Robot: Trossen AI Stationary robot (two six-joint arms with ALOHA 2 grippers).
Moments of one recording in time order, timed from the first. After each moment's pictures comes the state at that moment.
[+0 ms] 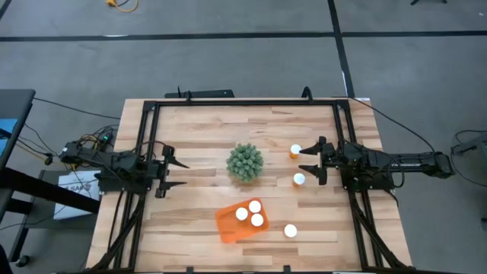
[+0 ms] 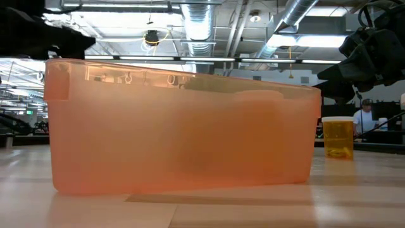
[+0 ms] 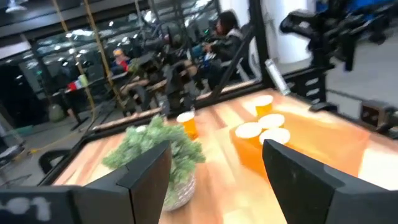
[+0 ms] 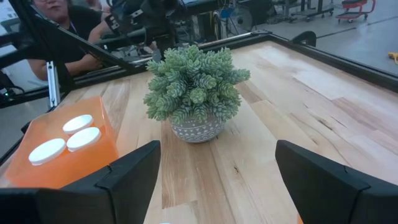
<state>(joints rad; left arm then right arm) -0.26 0.02 0.01 0.05 -0.11 0.25 -0.07 0.23 0.01 0.01 0.03 0.18</state>
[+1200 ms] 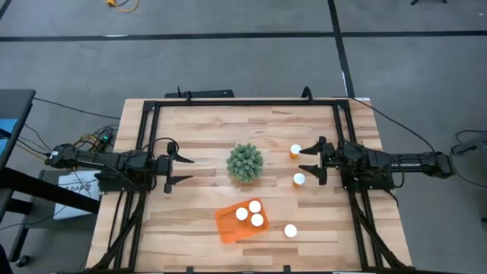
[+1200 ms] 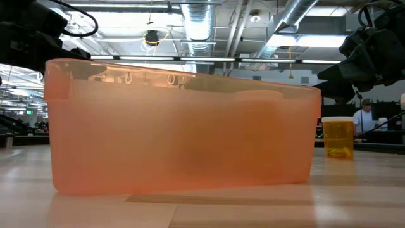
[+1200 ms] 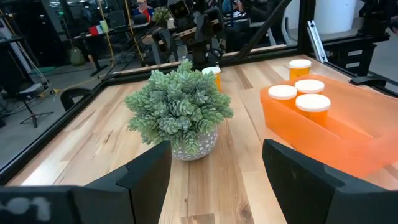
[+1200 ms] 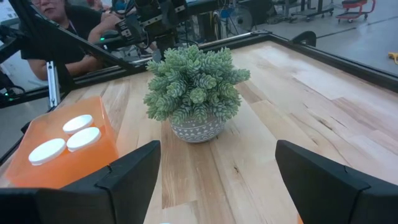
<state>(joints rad) -0.13 0.18 0.01 0.05 -0.13 0.13 -0.07 0.23 0.01 0.02 0.03 0.18</state>
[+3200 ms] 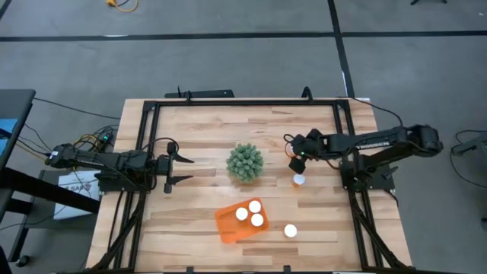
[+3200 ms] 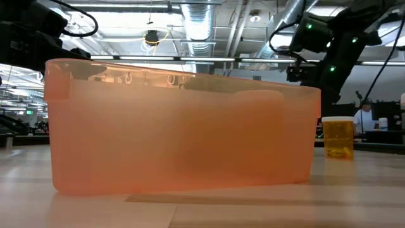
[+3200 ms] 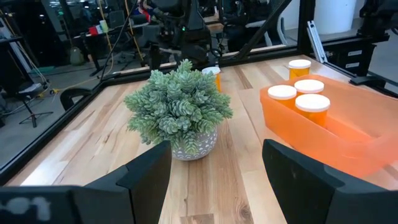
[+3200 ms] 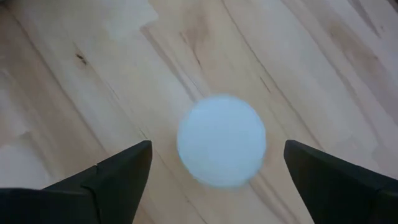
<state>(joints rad) -0.13 0.18 0.01 0.05 -0.13 0.13 -0.12 1.24 0.59 -0.51 0.32 0.33</state>
